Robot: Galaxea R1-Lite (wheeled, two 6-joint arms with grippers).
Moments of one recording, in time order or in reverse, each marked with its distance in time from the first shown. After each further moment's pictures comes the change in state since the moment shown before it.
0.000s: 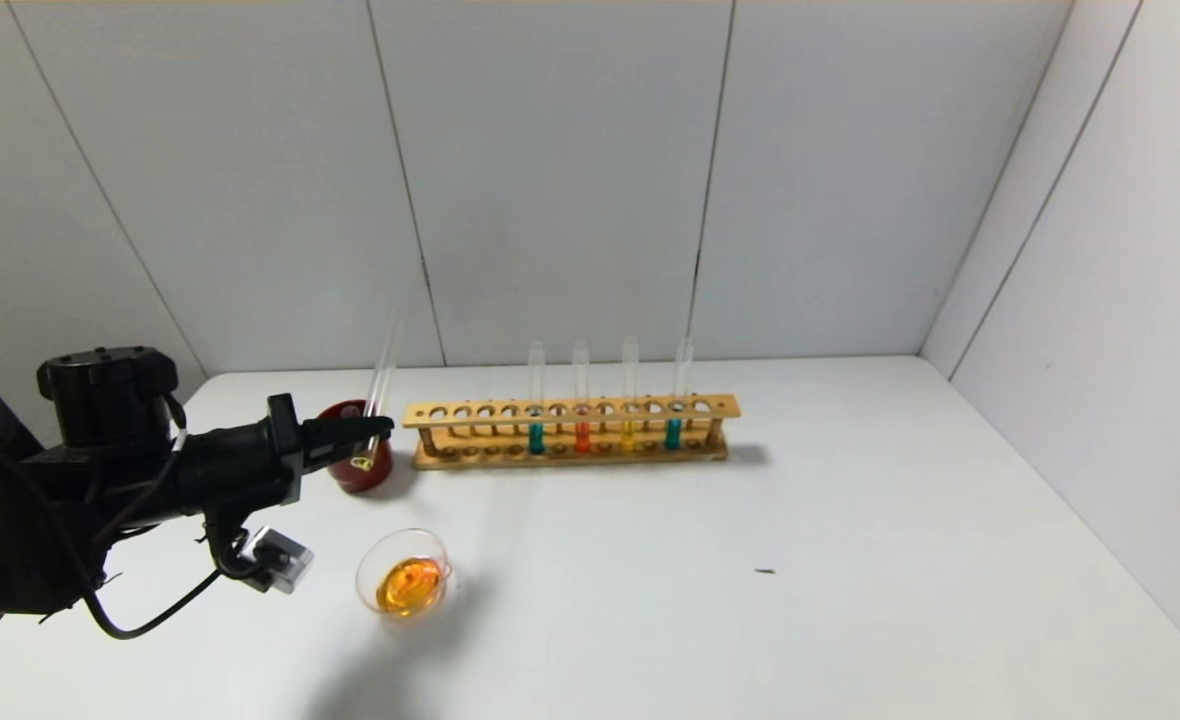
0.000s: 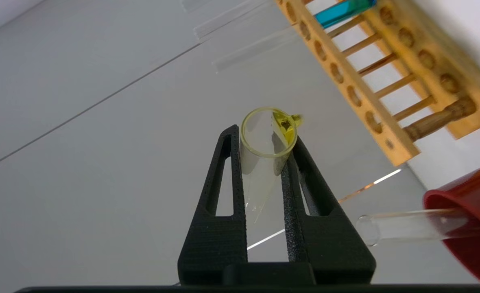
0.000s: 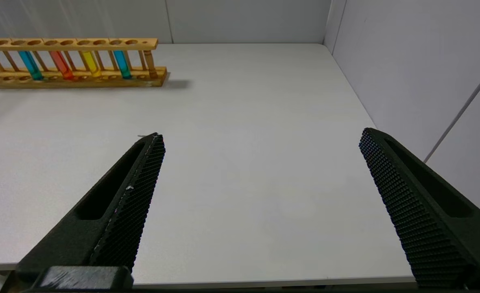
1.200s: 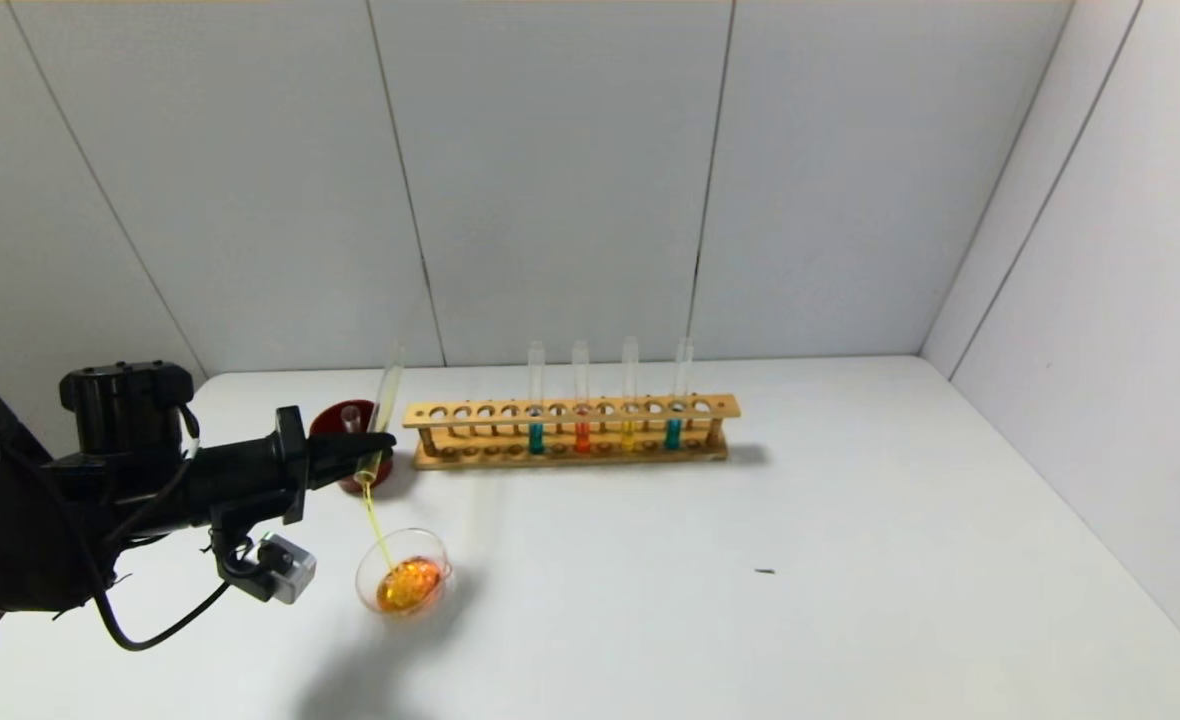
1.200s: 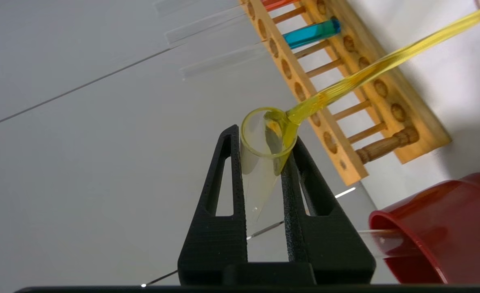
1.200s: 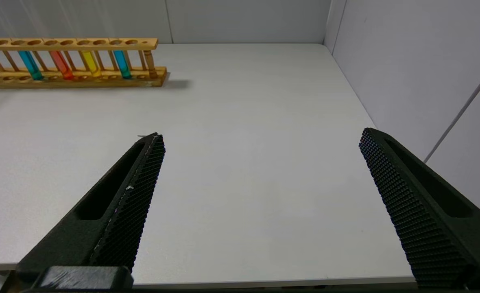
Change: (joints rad) left arm 0.008 0.041 -0.007 0.056 -0.002 -0.063; right arm 0.000 0.000 0.000 0.000 0.000 -0.001
